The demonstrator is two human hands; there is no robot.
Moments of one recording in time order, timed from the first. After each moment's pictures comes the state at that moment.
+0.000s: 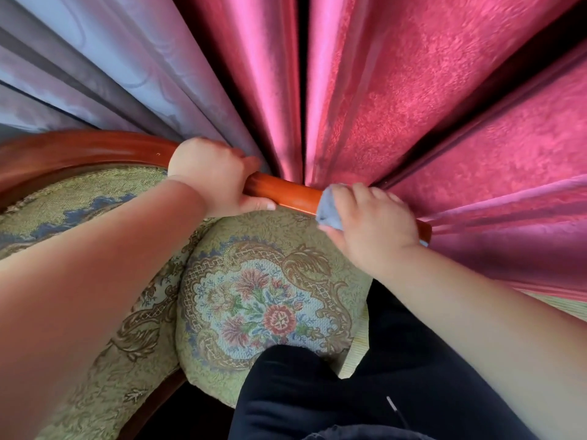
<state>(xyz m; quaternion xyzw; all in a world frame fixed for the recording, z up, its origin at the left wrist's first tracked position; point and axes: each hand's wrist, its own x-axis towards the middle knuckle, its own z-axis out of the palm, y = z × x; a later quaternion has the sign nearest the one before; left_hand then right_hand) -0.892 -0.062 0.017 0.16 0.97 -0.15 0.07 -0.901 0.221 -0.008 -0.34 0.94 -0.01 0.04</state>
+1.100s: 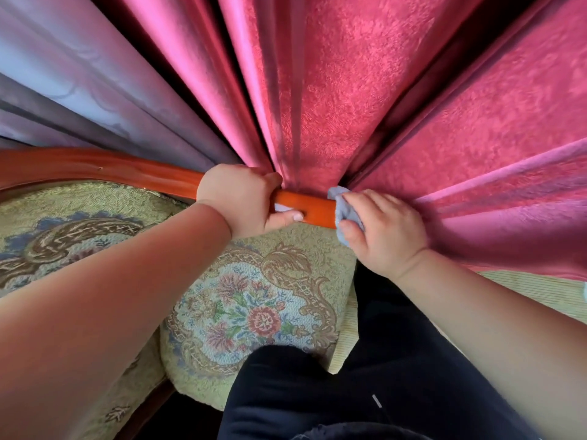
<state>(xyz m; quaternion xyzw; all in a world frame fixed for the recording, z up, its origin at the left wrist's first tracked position) -0.901 0.022 -0.012 0.18 0.98 0.00 0.04 -0.906 0.302 -0.038 -0.30 0.93 -0.21 0.02</state>
